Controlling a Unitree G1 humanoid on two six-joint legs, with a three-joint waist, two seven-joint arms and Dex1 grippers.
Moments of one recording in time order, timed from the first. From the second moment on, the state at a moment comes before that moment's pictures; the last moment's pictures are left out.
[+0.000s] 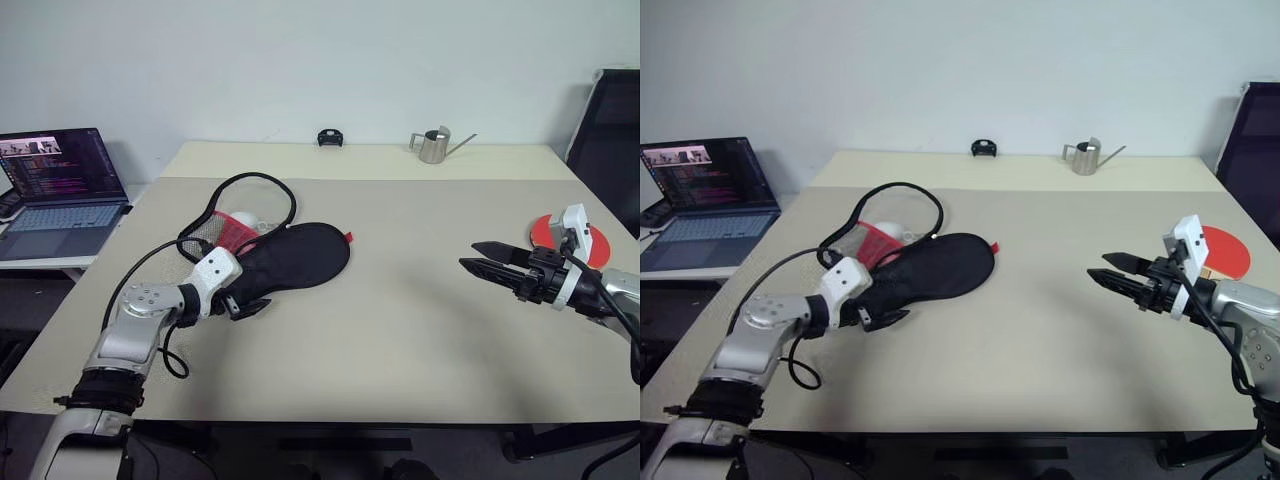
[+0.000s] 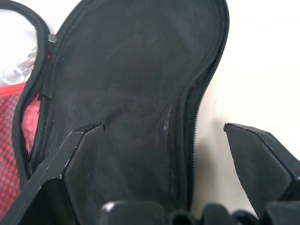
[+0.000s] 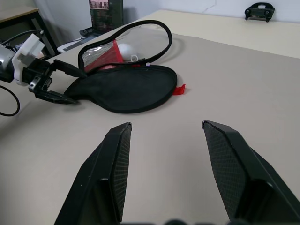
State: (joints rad) left arm -0.49 0.72 -0.05 0.38 -0.07 0.09 -0.95; right arm -0.34 -0.81 -0.29 -0.23 0.75 0.77 0.84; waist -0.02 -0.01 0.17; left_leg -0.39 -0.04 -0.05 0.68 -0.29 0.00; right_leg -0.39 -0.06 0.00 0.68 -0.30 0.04
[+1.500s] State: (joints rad) left arm -0.66 0.20 -0.08 0.39 -0.06 0.48 -0.66; right arm -0.33 -0.79 -0.32 -0.24 0.75 0.77 0.78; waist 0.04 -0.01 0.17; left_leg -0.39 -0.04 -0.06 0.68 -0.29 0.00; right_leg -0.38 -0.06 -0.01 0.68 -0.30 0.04
